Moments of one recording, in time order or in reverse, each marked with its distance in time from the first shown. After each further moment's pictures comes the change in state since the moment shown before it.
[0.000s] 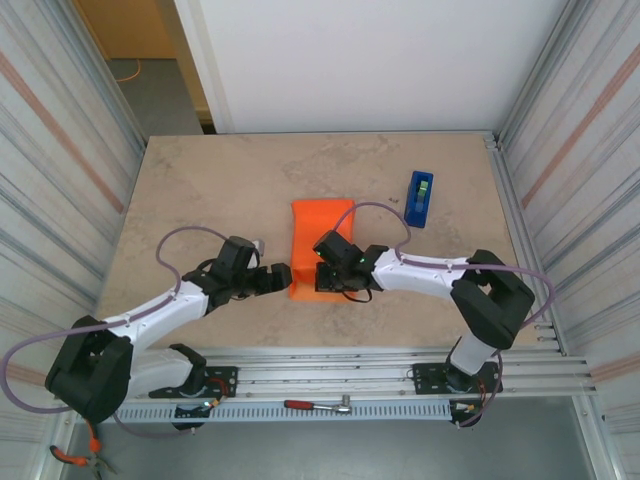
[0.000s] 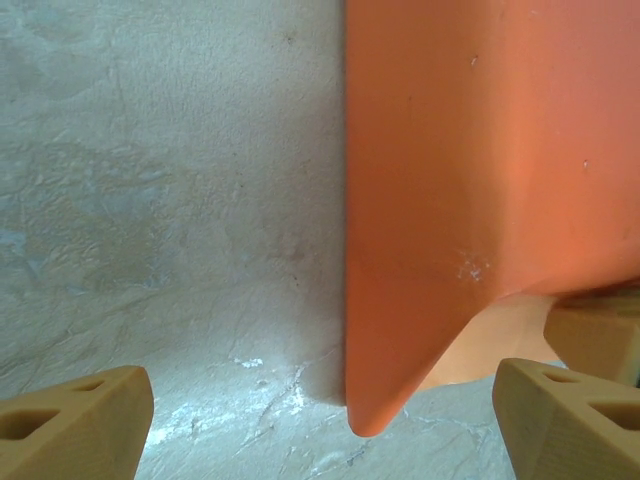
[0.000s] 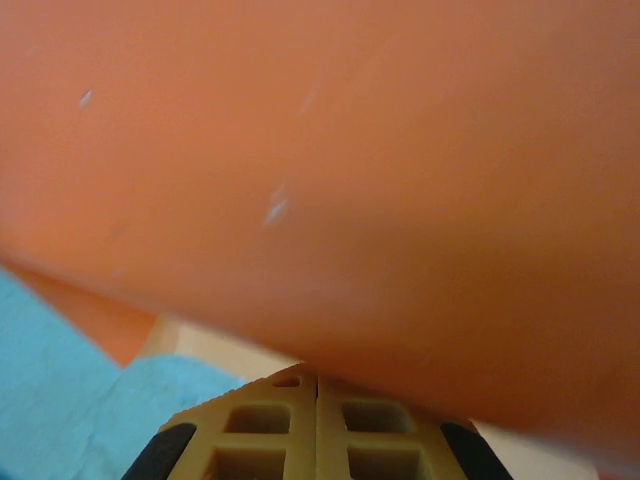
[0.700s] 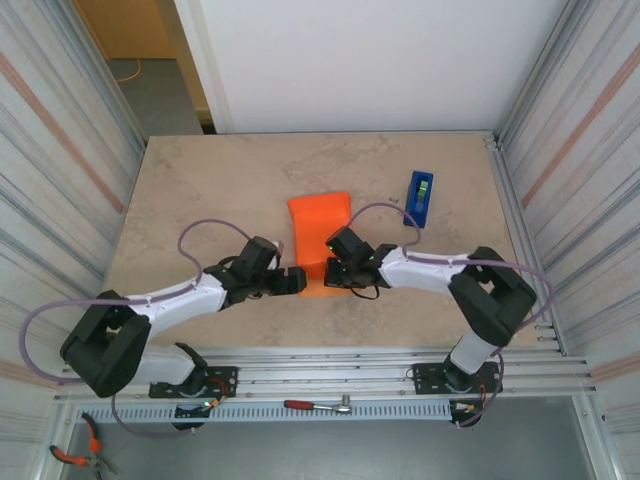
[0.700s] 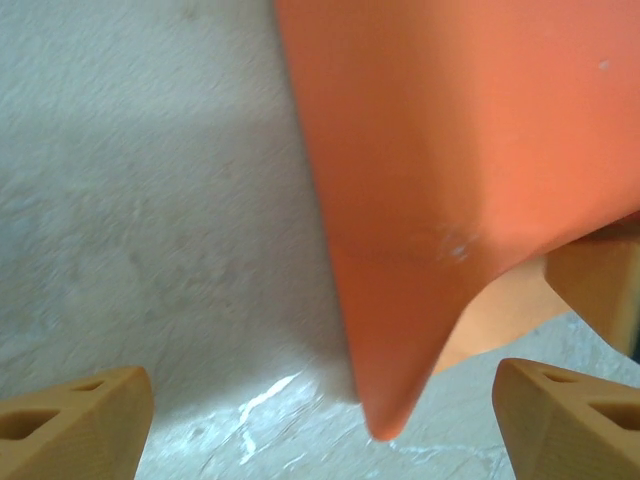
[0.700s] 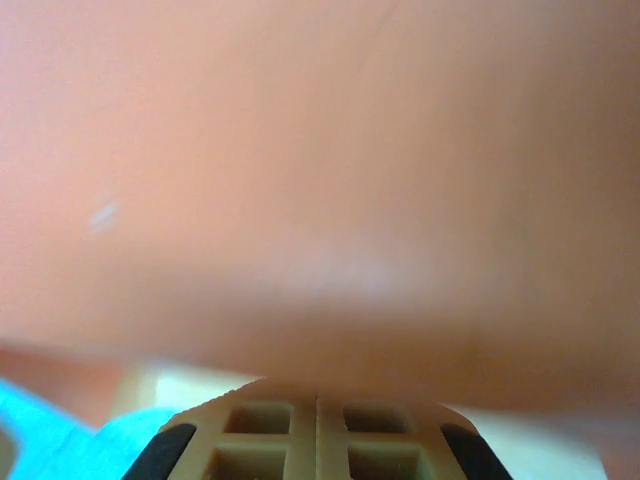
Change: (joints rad) left arm -0.139 0.159 0.079 0.056 -0.098 0.027; right arm -0.083 -0.042 -0.084 0.077 -0.056 -0.019
